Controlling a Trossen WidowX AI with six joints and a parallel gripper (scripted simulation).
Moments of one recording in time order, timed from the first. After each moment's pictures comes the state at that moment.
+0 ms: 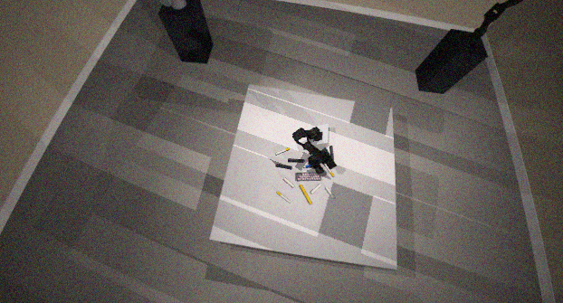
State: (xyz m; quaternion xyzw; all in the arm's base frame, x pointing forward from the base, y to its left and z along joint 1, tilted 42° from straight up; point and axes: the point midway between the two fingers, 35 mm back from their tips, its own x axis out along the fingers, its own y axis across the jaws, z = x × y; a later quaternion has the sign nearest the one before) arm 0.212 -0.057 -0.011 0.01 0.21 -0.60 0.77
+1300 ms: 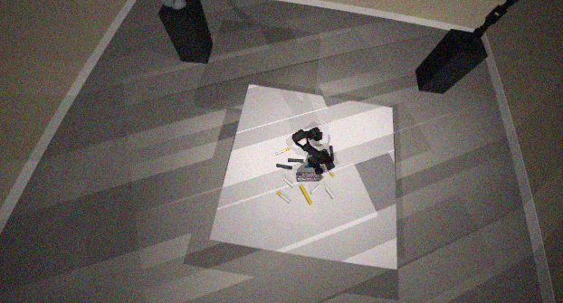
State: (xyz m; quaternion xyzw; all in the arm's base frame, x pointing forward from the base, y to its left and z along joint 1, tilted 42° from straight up) arm 0.211 -0.069 -0.023 0.01 0.21 -0.60 0.77
